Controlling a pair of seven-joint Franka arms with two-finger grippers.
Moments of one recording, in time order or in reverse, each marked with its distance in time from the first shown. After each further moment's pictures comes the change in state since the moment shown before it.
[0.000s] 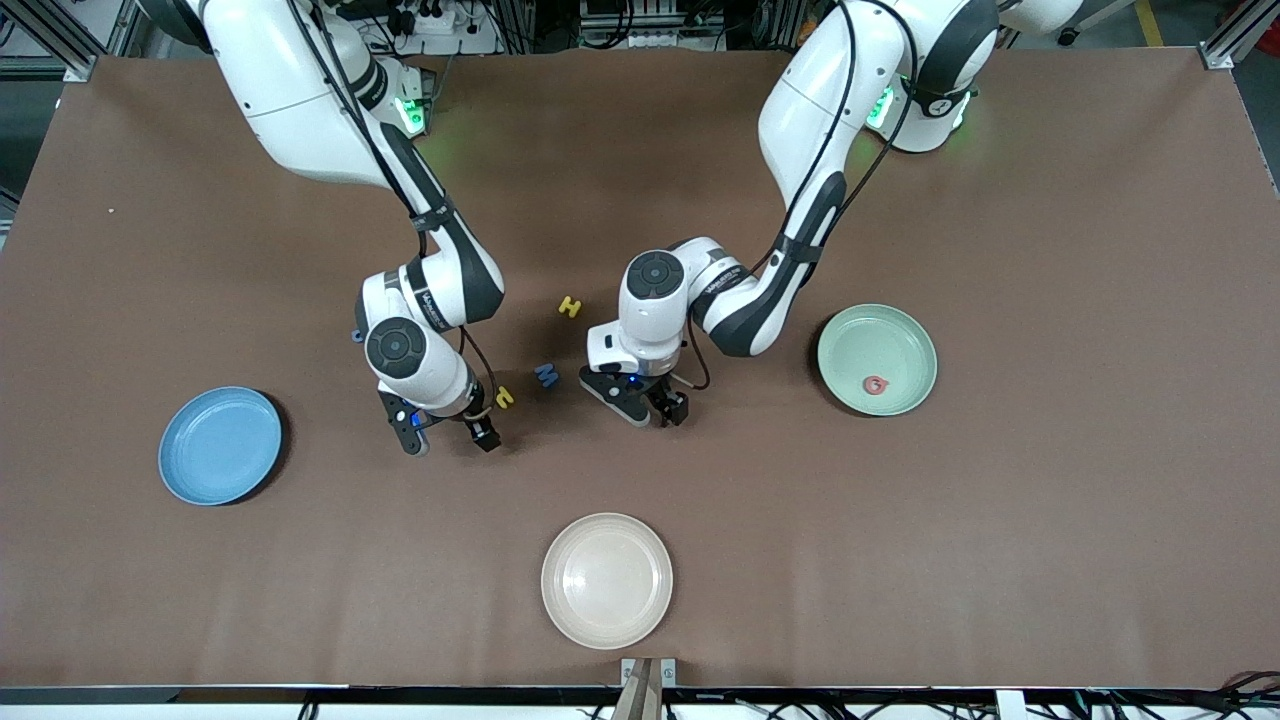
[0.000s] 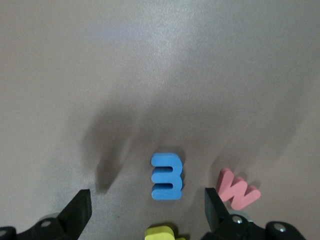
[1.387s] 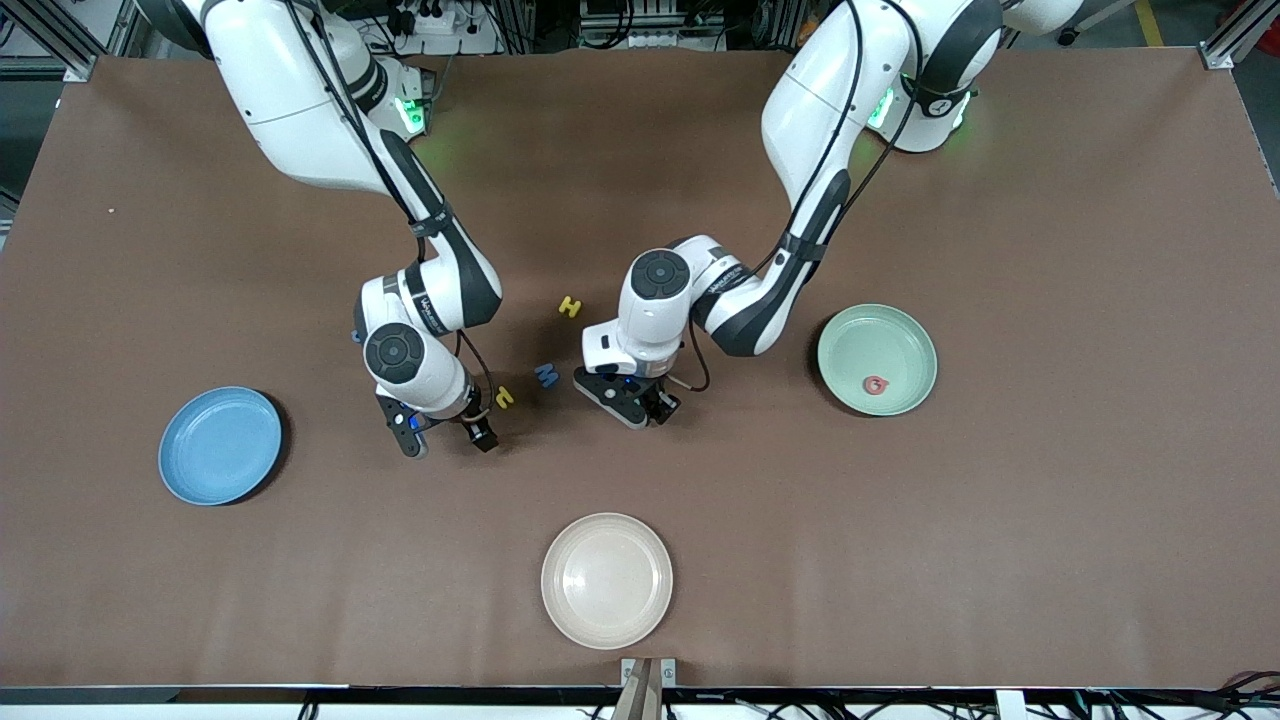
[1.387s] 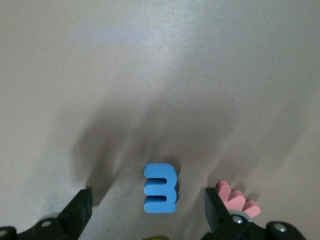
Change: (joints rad) left arm 0.012 -0.008 -0.016 0.025 -0.064 0.023 0.025; right arm -0.002 0.016 -0.001 0.001 0.000 0.001 -0.023
